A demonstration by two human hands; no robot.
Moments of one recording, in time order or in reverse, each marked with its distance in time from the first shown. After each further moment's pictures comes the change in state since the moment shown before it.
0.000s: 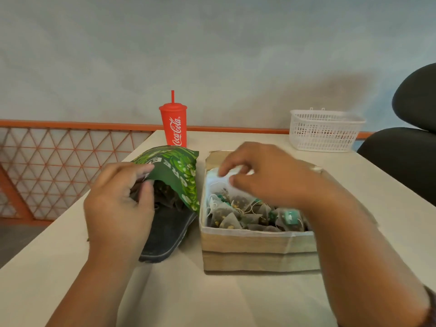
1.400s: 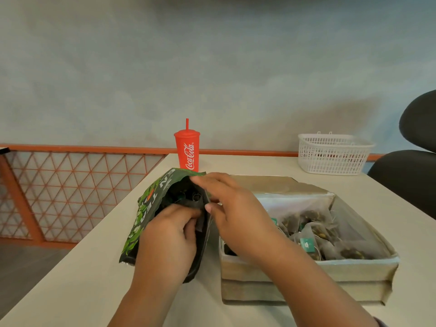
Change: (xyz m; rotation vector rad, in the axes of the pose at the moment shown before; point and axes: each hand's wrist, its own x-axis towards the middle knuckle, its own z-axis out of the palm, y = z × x) left_hand -0.002 0.011 0.004 0.056 -0.358 0.083; right_hand 0.020 -0.031 0.059 0.194 0.178 -0.149
